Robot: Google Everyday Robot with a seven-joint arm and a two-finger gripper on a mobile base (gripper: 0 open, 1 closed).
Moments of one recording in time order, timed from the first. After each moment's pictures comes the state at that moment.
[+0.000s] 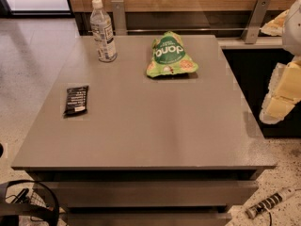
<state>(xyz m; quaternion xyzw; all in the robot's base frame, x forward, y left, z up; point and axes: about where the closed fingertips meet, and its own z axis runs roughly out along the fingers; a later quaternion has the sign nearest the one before) 0.438 -0.211 0.996 -0.60 0.77 -0.06 0.19</state>
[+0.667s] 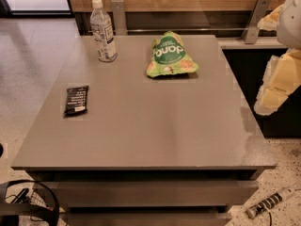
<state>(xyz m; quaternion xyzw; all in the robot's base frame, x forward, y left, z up) 0.452 -0.211 0.999 -0.60 0.78 -0.06 0.19</state>
